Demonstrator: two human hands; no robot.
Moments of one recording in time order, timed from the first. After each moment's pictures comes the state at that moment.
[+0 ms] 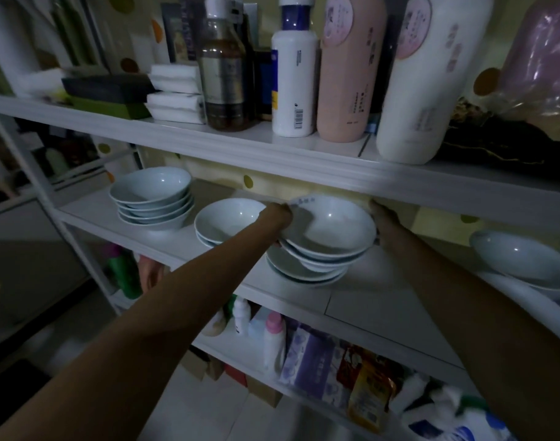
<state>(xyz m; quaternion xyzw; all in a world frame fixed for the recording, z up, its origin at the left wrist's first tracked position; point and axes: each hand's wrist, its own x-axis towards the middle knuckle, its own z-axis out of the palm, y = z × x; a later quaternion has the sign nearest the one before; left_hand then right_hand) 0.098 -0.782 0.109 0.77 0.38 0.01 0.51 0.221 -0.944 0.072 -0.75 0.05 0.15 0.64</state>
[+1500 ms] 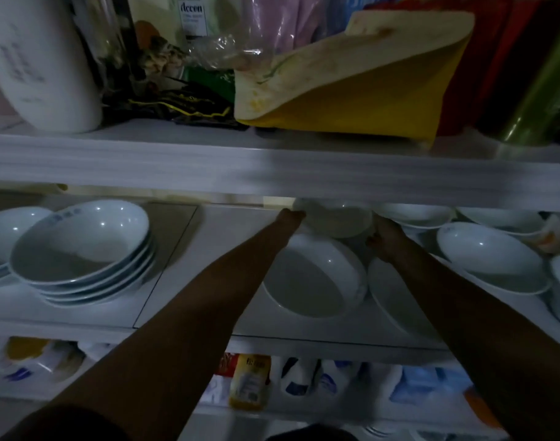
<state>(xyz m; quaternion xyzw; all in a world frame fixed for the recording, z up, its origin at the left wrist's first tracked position) 0.300 -1.124 0.014 0.77 0.18 -0.09 0.61 0.335 -1.342 -0.037 -0.82 0.01 -0.01 0.57</state>
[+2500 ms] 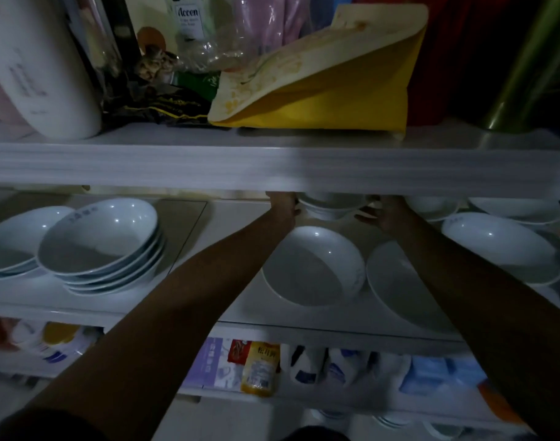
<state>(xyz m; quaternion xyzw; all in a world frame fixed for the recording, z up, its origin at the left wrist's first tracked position) 0.297 -1.131 0.036 0.56 0.22 0.03 0.80 0.304 -1.318 0.043 -0.61 0.12 0.08 0.78</state>
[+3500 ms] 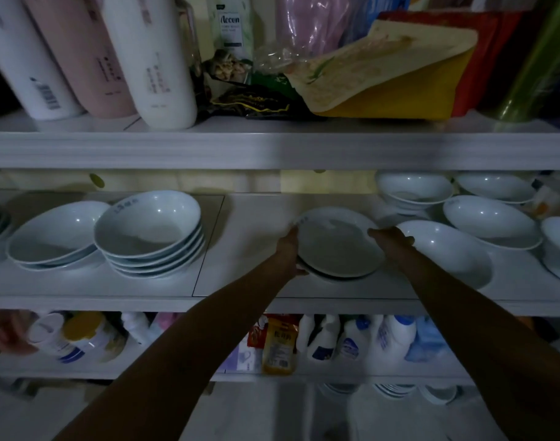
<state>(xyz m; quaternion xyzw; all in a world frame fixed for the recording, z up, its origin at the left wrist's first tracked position) 0.153 -1.078 0.005 0.55 0.28 -0.16 0.77 0.206 -1.272 -0.003 -0.90 0.25 0.09 0.35</state>
